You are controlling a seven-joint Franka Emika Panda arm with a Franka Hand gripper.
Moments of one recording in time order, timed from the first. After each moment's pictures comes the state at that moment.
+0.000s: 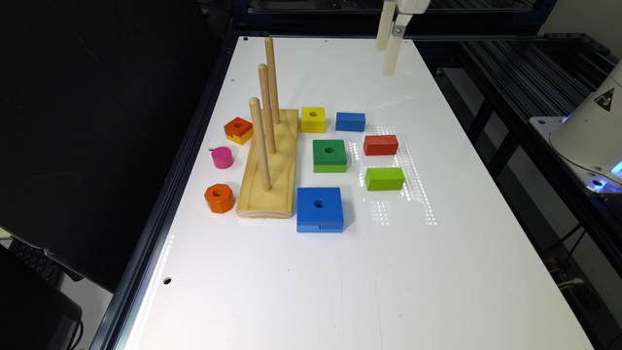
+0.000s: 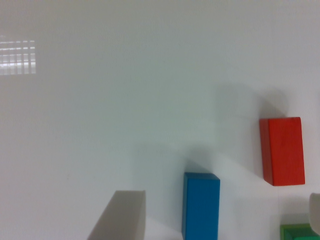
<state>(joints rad) -0.19 -0.16 0.00 -2.59 -0.01 2.45 0.63</state>
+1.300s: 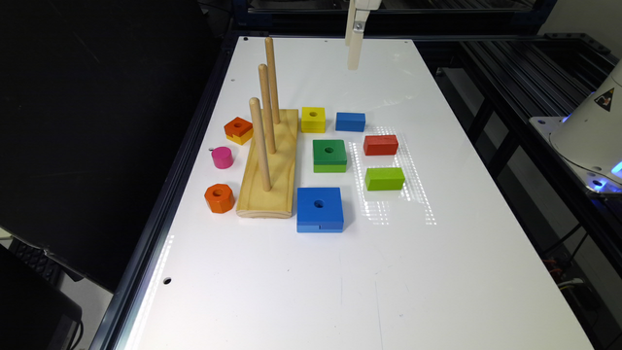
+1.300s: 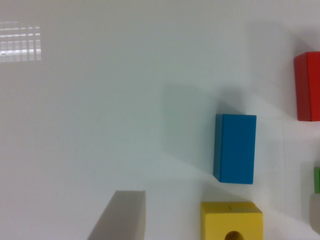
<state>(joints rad) -0.22 0.00 0.00 -2.42 -0.01 2.45 0.59</state>
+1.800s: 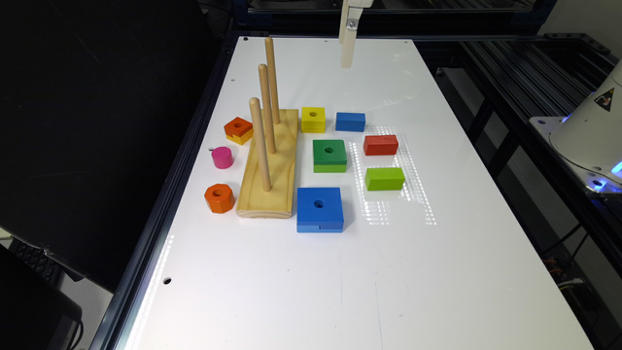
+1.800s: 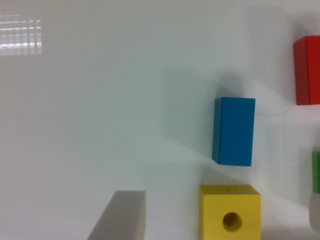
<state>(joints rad) -0.22 0.04 0.01 -2.36 -0.01 2.45 0.59</state>
